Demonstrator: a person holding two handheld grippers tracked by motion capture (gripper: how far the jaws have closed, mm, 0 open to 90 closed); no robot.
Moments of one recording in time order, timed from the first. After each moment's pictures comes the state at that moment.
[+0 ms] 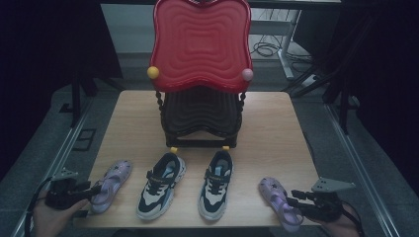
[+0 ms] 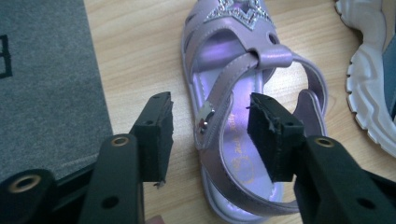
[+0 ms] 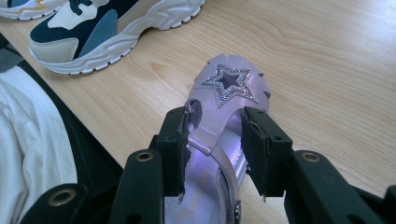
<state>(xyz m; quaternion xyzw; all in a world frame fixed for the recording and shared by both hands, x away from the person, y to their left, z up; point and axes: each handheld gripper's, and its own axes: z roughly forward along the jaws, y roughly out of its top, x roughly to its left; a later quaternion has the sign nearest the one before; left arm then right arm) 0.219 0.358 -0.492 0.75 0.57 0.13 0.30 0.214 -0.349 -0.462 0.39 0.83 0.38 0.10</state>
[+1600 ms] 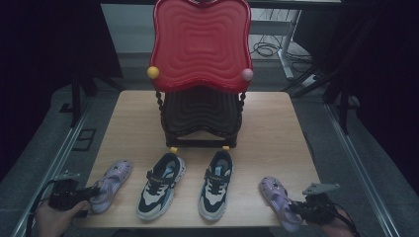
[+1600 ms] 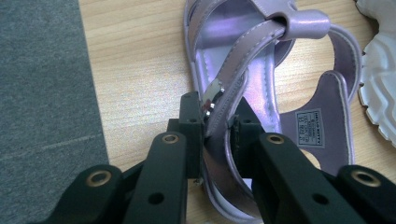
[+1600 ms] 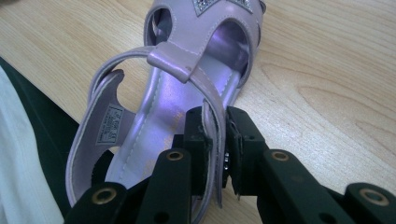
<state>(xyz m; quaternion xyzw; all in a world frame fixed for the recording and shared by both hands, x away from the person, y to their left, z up) 0.221 0.362 -0.508 0.73 0.60 0.09 0.30 0.217 -0.349 -0.495 0.43 0.86 0.27 0.09</state>
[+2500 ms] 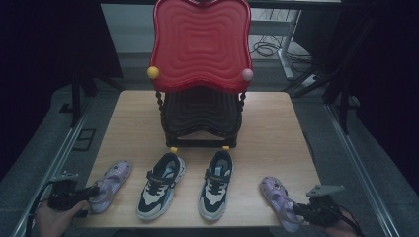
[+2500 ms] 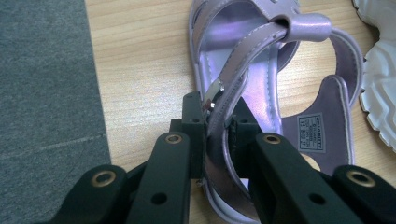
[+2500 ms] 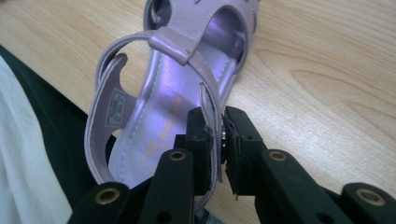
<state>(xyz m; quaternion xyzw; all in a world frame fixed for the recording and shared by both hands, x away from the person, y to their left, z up) 0.220 0.363 -0.509 0.73 0.61 0.10 0.30 0.210 -0.356 -0.490 0.44 0.85 0.26 0.08</state>
